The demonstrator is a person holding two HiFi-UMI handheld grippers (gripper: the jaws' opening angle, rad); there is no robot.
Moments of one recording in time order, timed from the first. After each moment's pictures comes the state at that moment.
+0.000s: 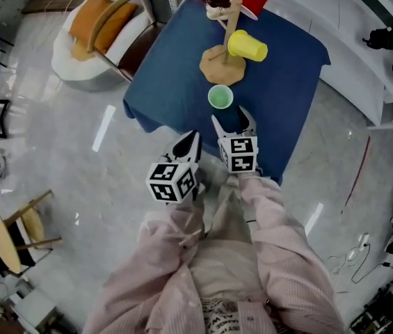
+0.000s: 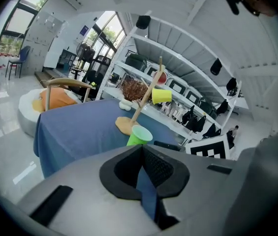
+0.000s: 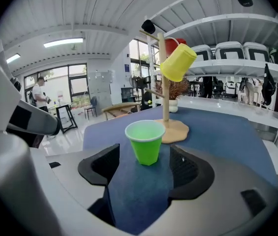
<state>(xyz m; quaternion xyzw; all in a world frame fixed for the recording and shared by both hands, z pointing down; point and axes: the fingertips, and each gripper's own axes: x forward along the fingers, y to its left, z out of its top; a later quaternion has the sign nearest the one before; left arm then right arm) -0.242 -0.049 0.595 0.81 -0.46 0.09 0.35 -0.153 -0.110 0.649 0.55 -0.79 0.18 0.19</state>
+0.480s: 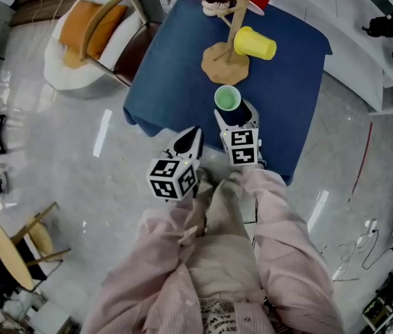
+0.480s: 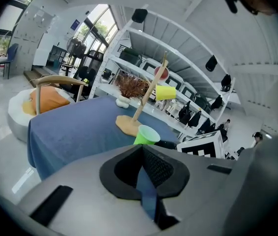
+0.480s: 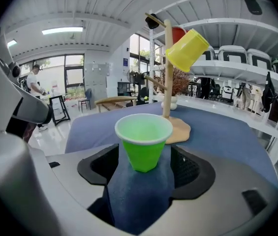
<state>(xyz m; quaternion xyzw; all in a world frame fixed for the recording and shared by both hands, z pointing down) -0.255 -0.078 0.611 0.84 -0.41 0.11 0.34 -0.158 -0.141 0.675 0.58 -0.77 0.16 0.23</state>
